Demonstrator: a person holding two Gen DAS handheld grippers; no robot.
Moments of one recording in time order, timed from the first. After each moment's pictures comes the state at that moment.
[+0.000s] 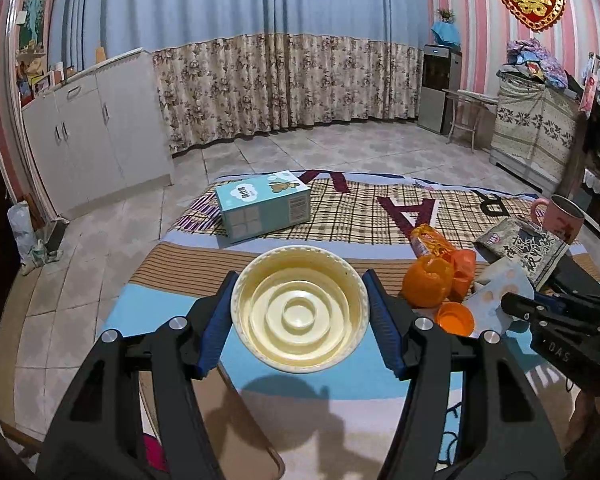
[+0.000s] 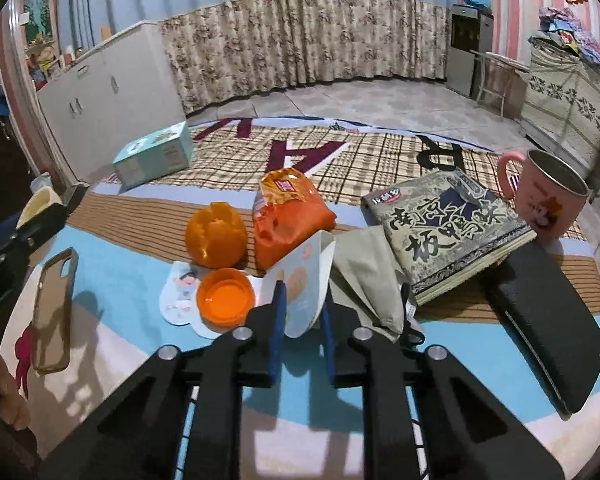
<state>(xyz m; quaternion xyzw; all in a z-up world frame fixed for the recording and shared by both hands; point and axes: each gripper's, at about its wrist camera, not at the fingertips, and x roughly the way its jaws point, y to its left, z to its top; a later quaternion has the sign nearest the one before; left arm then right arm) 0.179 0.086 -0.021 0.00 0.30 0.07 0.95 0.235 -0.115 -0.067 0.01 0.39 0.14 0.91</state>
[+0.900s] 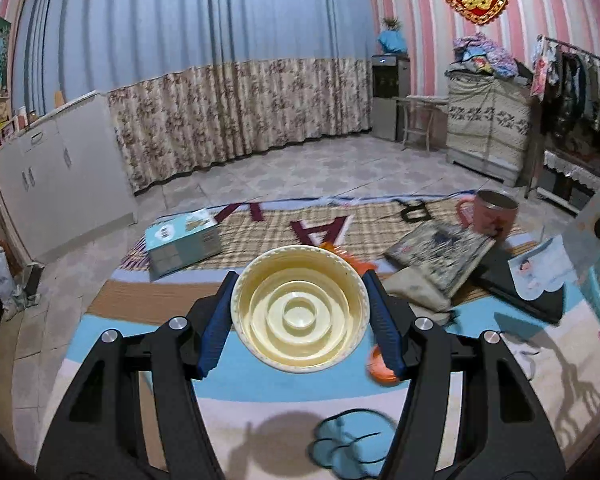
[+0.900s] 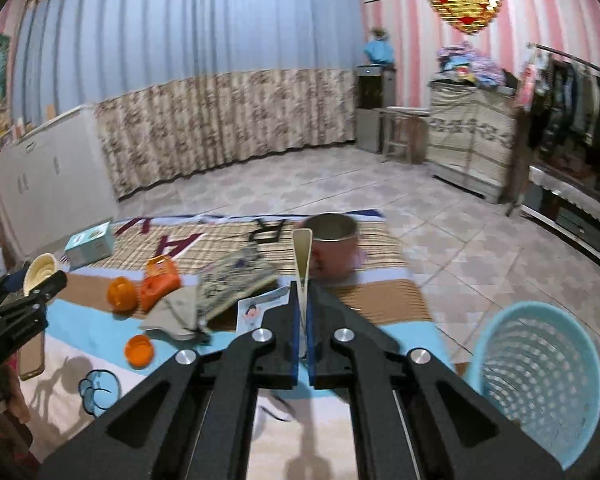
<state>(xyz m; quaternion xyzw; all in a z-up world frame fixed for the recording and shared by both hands) 0.157 -0.008 0.005 0.04 0.26 0.00 0.96 0.133 -0.289 0.018 0.05 0.26 -0.03 0.96</state>
